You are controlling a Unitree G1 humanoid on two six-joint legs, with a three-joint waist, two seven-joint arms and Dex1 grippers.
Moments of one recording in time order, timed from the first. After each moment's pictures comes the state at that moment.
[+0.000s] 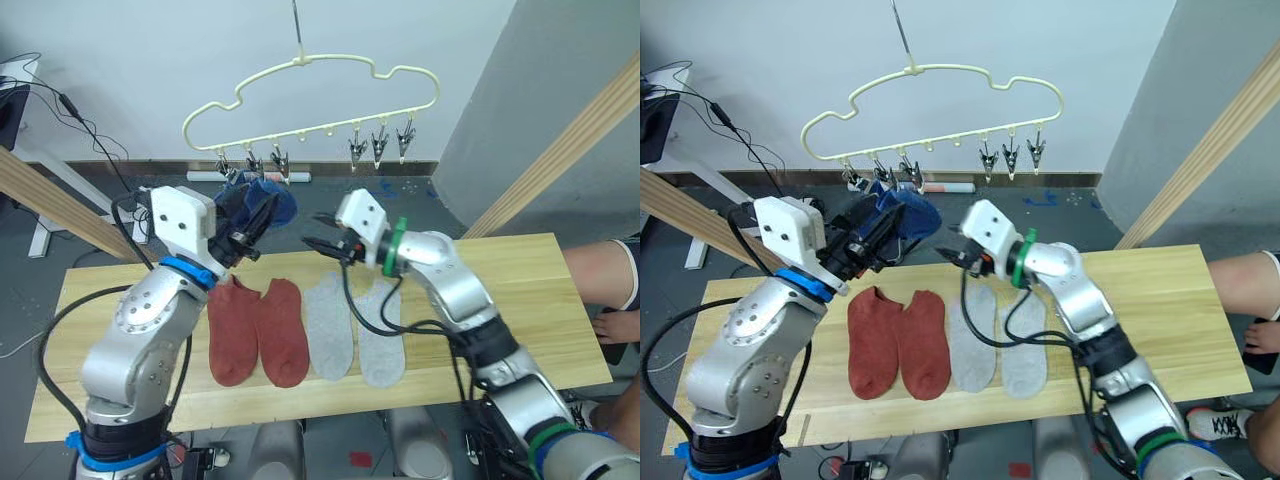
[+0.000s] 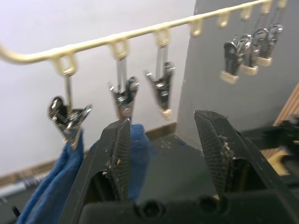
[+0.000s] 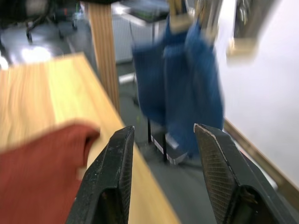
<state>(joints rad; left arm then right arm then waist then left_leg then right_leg) -0.22 0.43 0.12 -0.56 -0.51 0.47 -0.24 -0.65 -0.25 0.30 -0.01 0.07 0.31 0.77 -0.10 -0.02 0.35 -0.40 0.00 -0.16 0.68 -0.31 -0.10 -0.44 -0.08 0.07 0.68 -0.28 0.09</state>
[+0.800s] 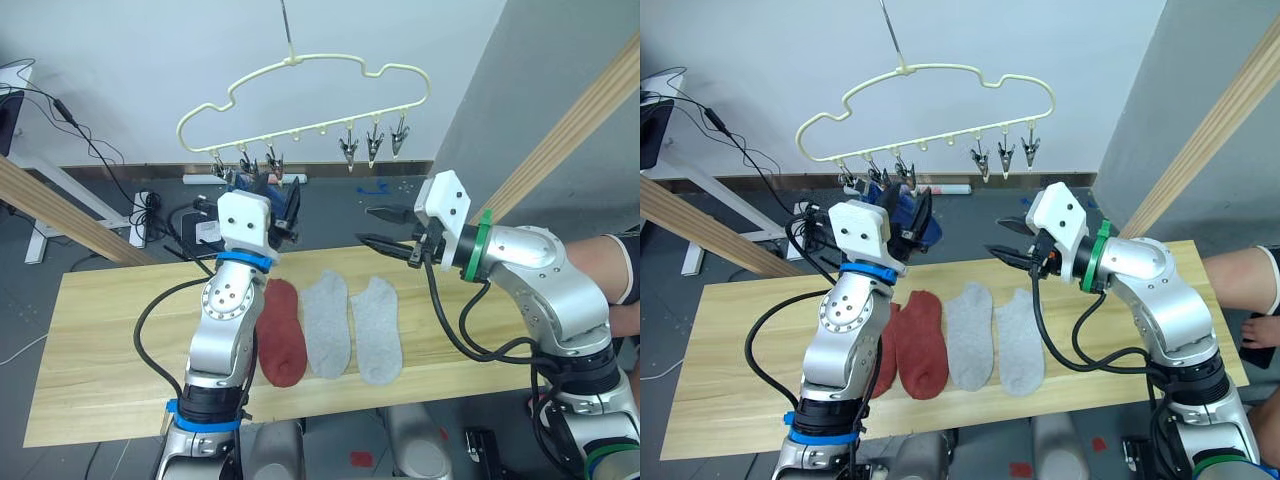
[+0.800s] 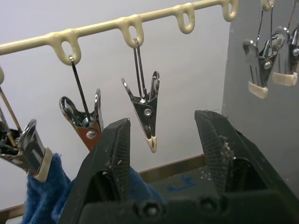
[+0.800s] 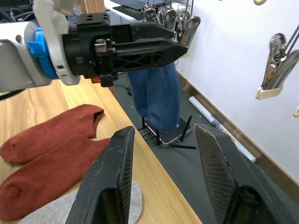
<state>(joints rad) -0.36 0.15 0.00 -0.22 -0.14 0.13 -0.10 -0.56 -0.51 0.11 -0.43 0.33 0.66 0.79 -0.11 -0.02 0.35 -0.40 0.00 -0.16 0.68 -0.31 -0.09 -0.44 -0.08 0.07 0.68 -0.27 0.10</state>
